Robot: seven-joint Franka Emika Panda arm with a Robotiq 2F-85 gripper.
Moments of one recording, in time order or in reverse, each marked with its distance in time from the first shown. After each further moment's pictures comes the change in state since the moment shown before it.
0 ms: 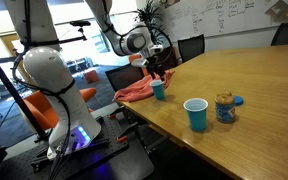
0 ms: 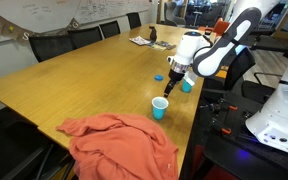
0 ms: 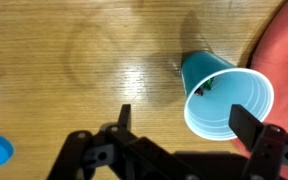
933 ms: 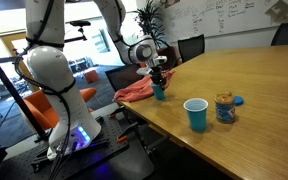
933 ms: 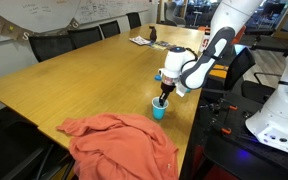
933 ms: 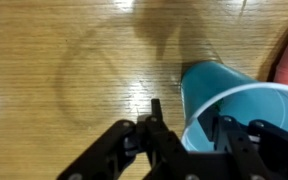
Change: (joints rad) arm 0.138 0.244 -0.099 0.160 -0.045 0.000 0.083
